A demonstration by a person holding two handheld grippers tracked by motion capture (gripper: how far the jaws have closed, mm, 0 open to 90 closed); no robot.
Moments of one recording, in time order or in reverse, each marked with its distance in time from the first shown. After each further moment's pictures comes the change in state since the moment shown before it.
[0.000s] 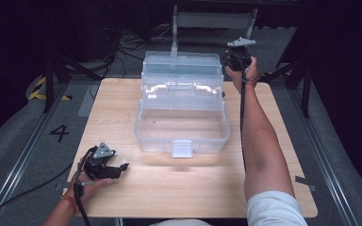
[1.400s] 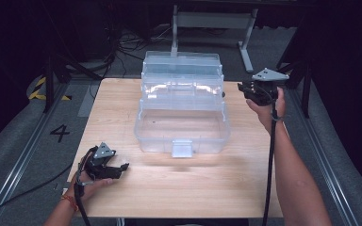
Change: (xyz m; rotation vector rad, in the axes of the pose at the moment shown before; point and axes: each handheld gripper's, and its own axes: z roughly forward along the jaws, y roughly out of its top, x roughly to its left) left arm 0.000 0.001 0.001 -0.005 0.003 0.022; right arm 0.011 -0.071 -0.132 -0.029 0.110 -0.025
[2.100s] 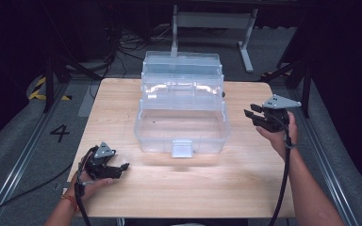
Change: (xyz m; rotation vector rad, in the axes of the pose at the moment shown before) left arm -0.001 0.001 0.001 0.002 0.002 -0.011; right arm 0.015 -0.061 -0.047 0.061 0.079 -0.028
